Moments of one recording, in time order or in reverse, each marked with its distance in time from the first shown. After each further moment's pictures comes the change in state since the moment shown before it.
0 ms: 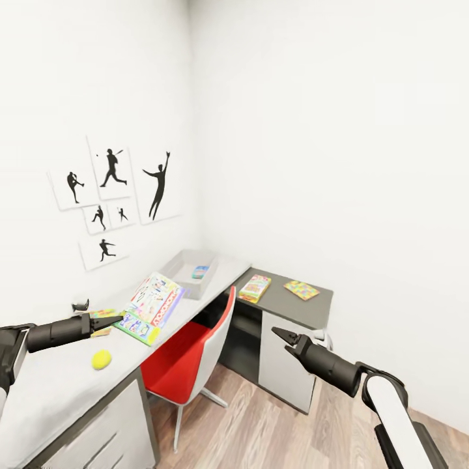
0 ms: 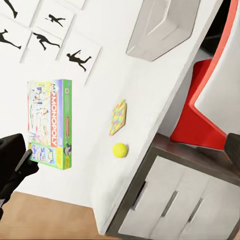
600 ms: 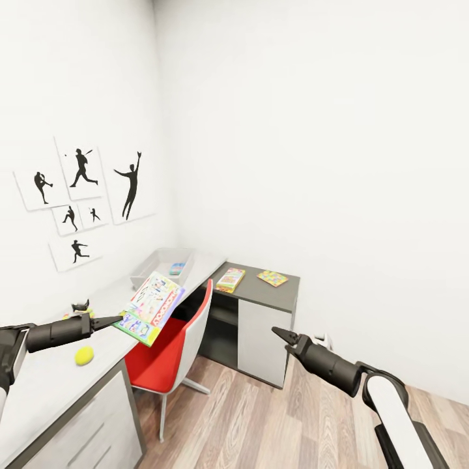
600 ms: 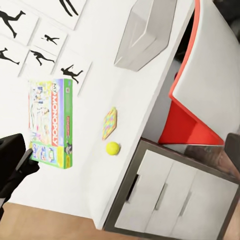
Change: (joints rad) left arm 0.000 0.000 0.001 0.000 -0.001 -0.004 0.000; right arm -0.001 -0.001 0.000 -0.001 0.000 0.004 0.002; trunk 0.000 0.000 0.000
